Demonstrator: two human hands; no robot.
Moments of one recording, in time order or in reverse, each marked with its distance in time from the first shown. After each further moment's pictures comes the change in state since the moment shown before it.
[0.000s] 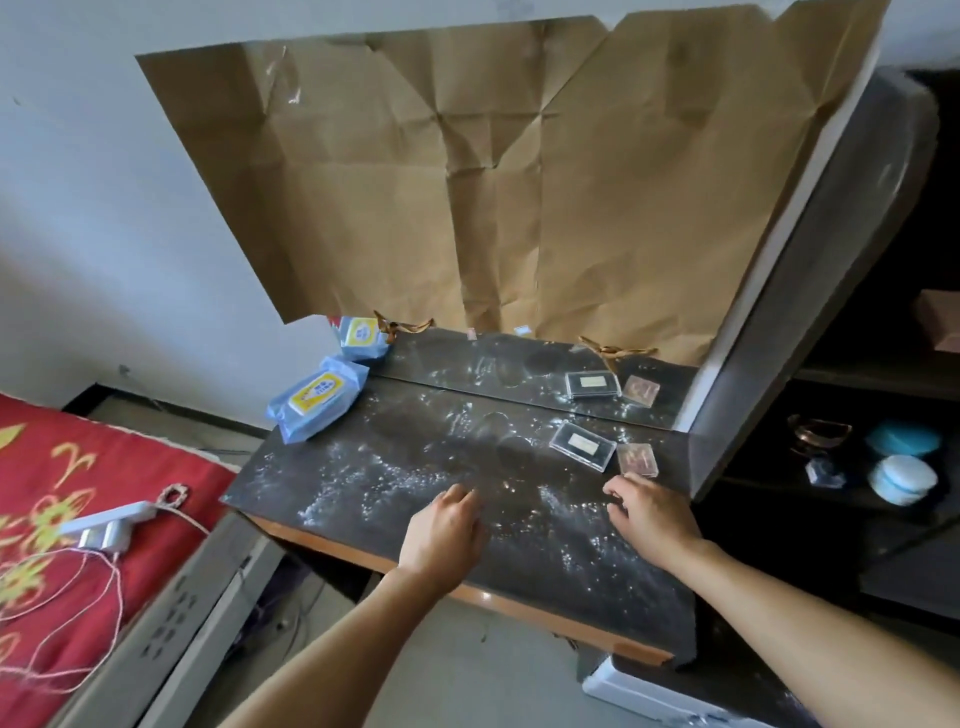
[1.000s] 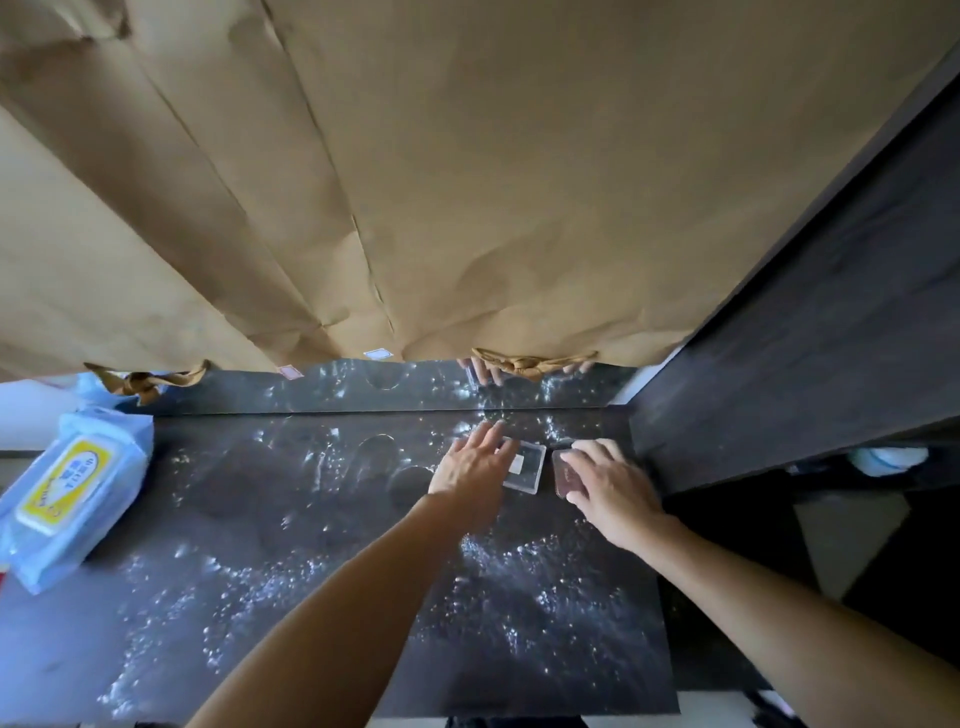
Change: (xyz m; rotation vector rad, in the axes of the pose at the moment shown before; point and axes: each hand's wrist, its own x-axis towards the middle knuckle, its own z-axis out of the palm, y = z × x) left_hand 0.256 0.044 0.153 0.211 -0.590 0.430; right_hand 0.111 0.099 0.054 -0.112 -0.228 0.232
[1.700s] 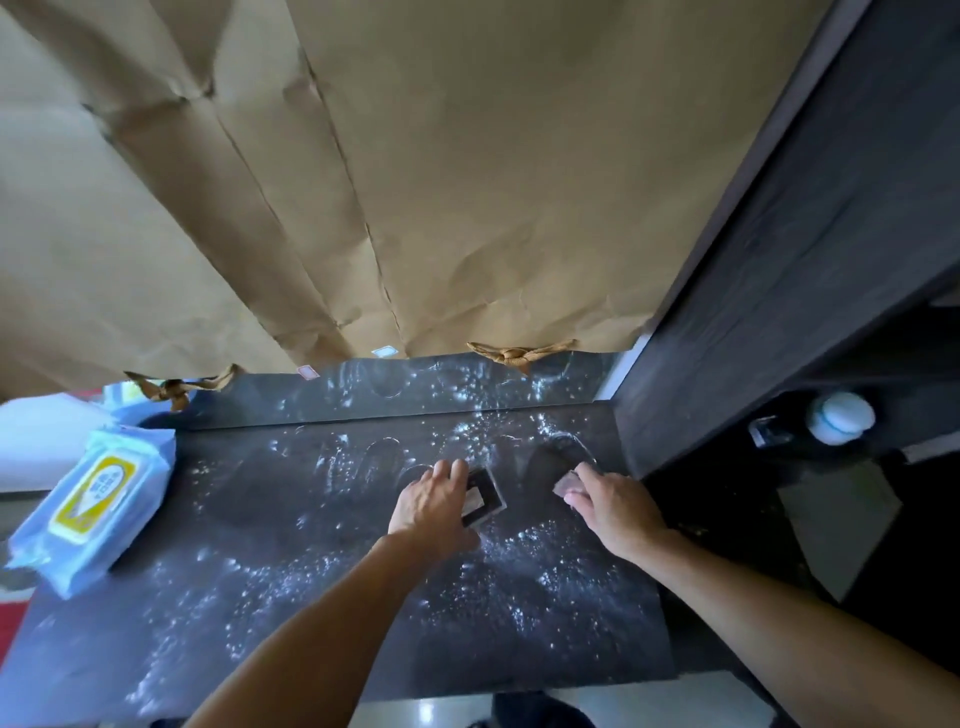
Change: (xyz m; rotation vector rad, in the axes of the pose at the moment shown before) left_hand -0.081 -0.005 -0.006 -0.117 0.066 -0.175; right_hand -0.051 -0.018 -0.005 0.156 0.148 0.093
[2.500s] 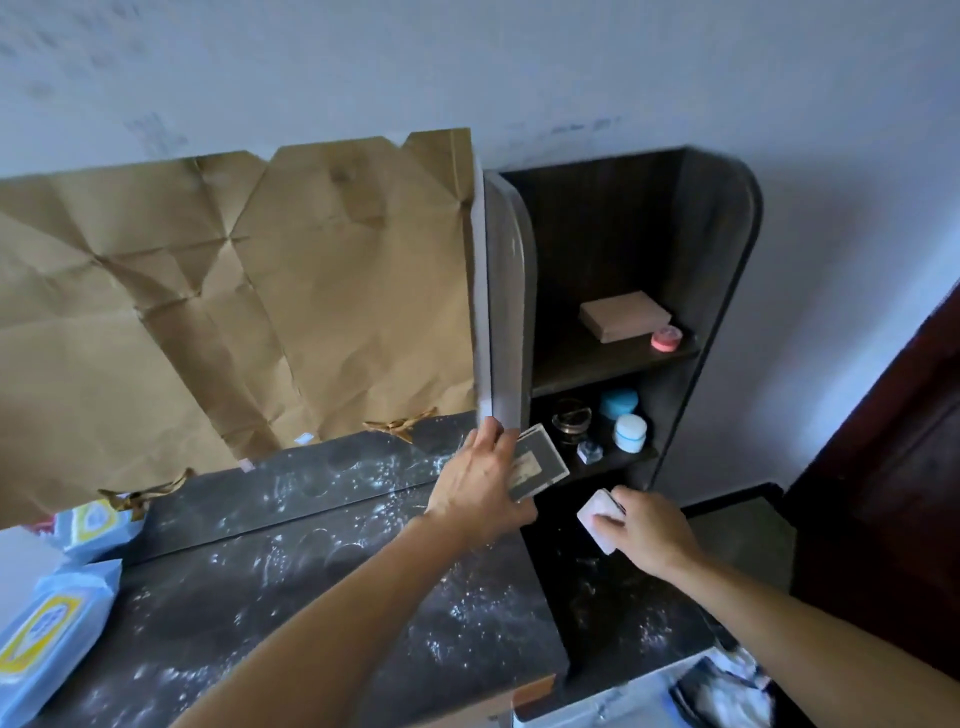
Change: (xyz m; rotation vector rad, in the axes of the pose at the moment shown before) left_hand -0.106 0.213 -0.114 -0.026 0.437 0.485; right_hand -0.181 0.078 -0.134 0.133 0.281 0.267
